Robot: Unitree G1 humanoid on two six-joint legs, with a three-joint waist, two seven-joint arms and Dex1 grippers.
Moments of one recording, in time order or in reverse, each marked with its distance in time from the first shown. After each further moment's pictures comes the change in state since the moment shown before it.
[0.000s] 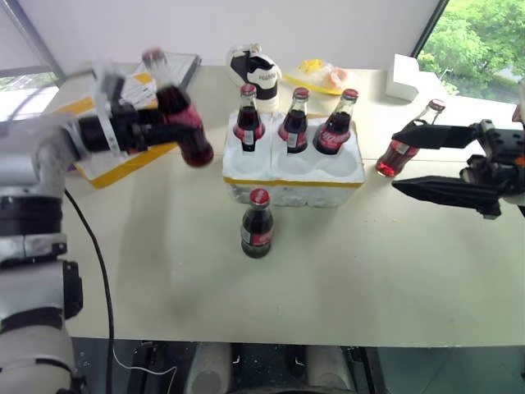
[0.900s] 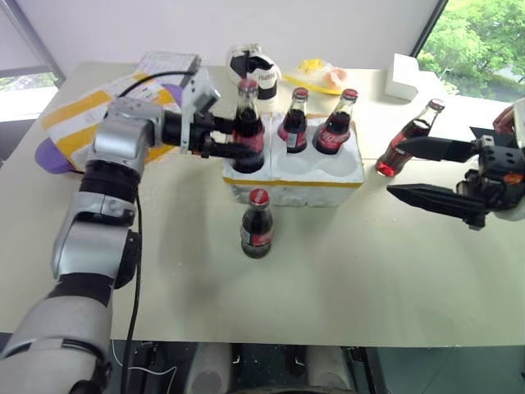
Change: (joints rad) left arm -0.098 -0.277 -0.246 0.372 0.292 -0.436 -0.175; right arm 0.165 0.065 -0.085 -0.088 0.004 -0.029 -0.132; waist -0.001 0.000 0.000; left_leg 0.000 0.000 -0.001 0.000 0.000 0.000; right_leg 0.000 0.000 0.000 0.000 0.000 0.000
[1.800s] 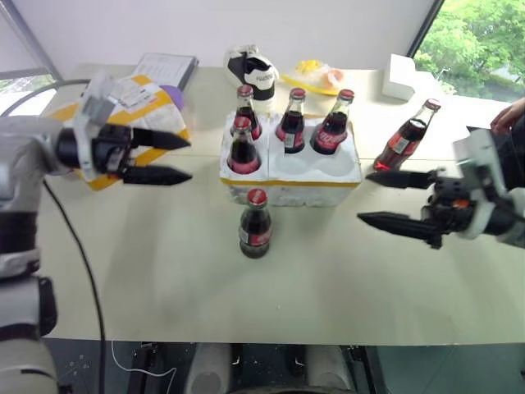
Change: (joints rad) left arm 0.474 0.469 0.263 -0.773 -0.388 0.529 -0.134; right arm 0.076 0.085 0.239 -0.047 -0.139 -0.098 0.011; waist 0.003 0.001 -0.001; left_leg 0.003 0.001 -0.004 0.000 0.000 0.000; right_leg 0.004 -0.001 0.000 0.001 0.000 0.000
